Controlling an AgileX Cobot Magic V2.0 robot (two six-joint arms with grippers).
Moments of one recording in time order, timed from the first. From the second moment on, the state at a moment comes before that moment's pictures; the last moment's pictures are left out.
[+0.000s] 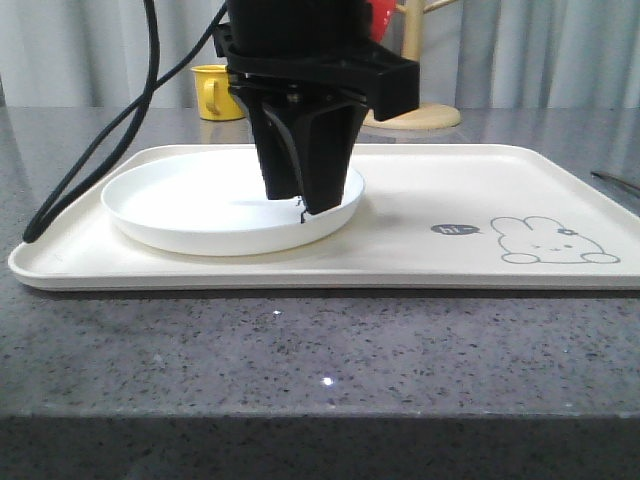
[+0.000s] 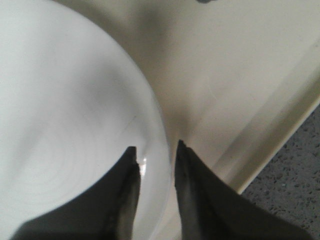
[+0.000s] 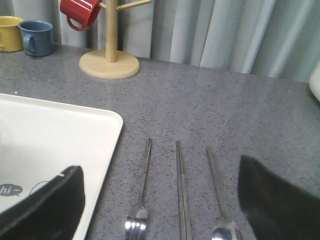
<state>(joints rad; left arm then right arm) -0.85 1.86 -1.68 0.05 1.24 0.11 0.01 0.37 -0.55 0.04 0.46 -0.11</state>
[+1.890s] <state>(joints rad) -0.17 0.16 -0.40 -0.07 0.39 0.10 0.01 0.37 -0.55 0.04 0.46 -0.11</state>
